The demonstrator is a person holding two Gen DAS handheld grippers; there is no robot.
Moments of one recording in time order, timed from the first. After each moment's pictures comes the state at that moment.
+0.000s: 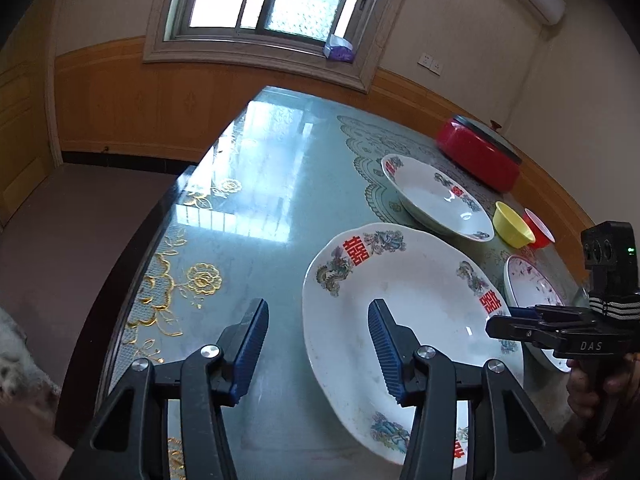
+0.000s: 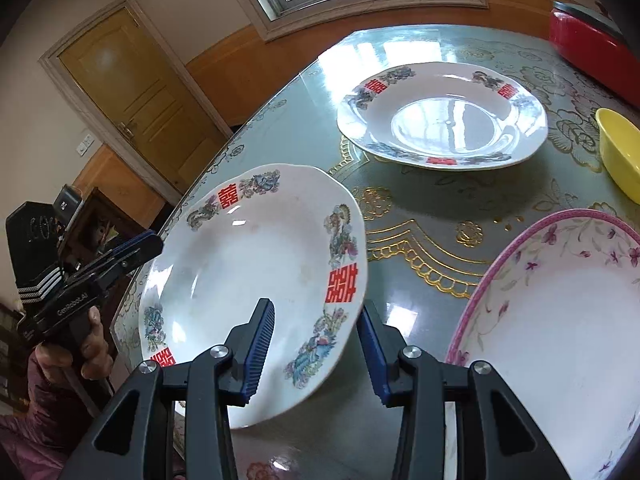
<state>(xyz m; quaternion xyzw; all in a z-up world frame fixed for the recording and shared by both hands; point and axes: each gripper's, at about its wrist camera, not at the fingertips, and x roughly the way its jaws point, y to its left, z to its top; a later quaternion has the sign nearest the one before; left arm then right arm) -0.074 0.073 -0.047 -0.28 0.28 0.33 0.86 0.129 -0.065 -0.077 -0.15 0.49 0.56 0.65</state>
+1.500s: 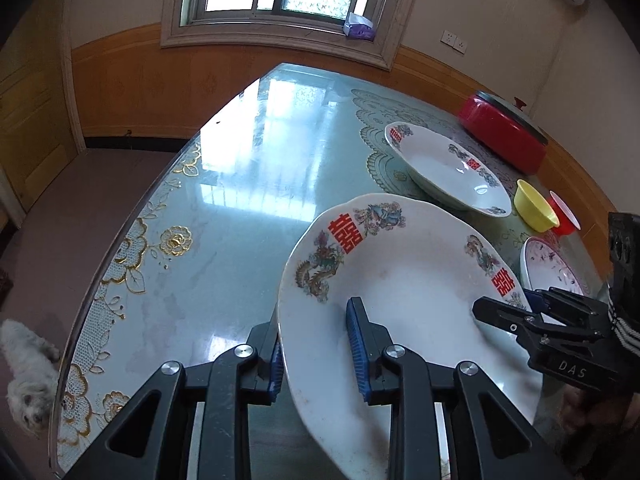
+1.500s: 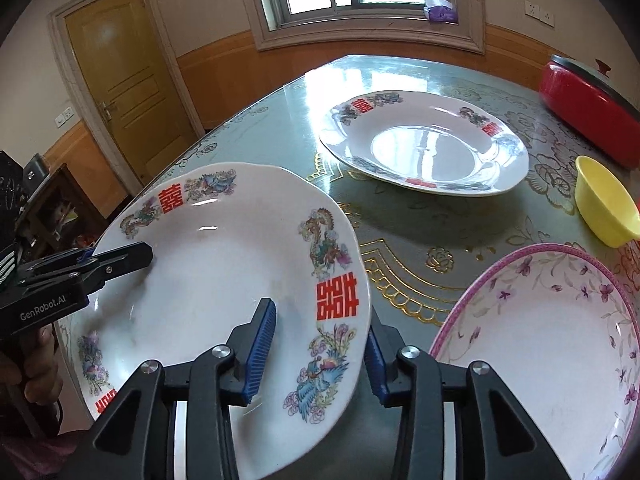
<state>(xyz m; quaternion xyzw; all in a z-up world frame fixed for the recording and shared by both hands) -0.044 0.046 -0.056 -0.28 0.33 0.38 0.82 0.125 -0.068 -0.085 -0.21 0.42 0.54 0.70</state>
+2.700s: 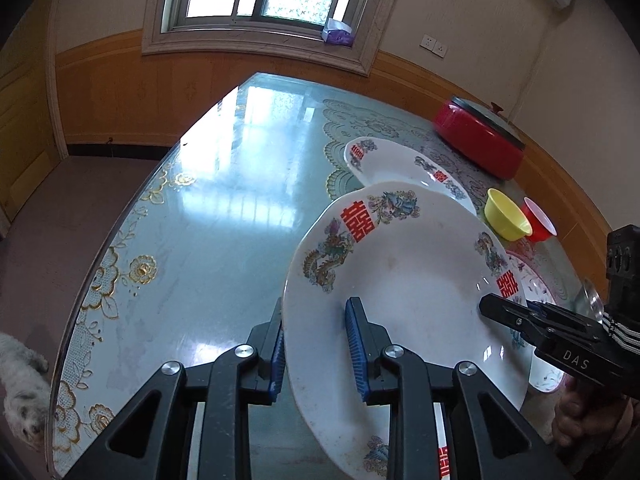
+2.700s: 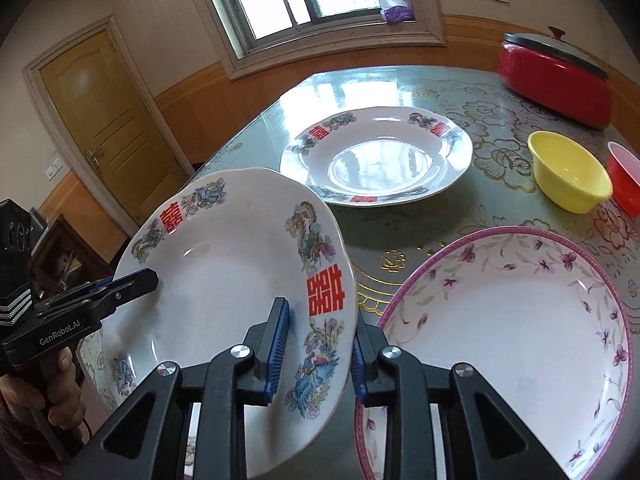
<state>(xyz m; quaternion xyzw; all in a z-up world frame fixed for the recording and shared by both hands) -0.014 0.039 -0.023 -0.28 0.31 0.35 0.84 0.149 -0.115 -0.049 -0.13 0.43 0.51 0.74</state>
